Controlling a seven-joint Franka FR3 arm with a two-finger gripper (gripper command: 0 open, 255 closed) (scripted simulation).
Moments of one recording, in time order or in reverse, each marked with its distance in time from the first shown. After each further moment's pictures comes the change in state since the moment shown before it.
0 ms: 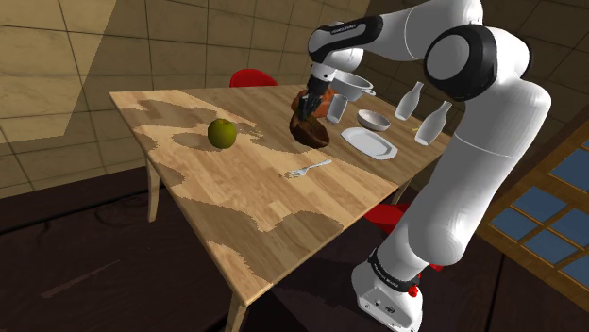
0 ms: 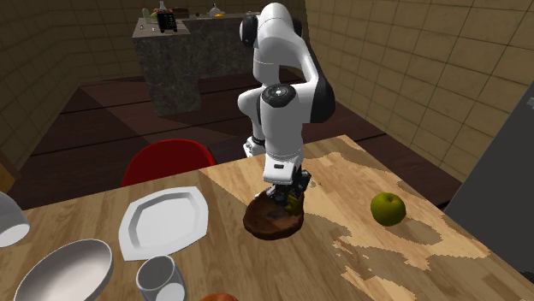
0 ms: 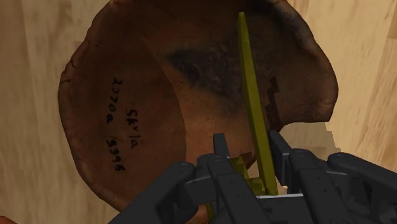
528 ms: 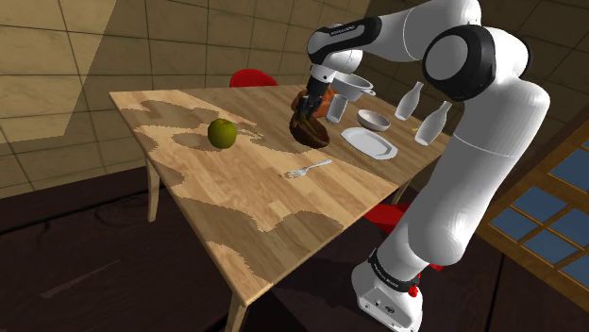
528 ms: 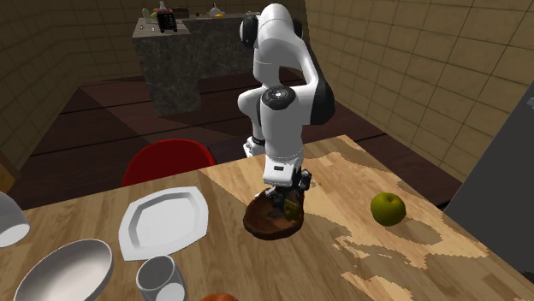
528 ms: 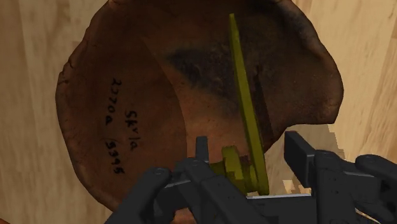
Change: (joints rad) arm -0.001 0.006 0.001 -0.006 0.004 0.011 -0.004
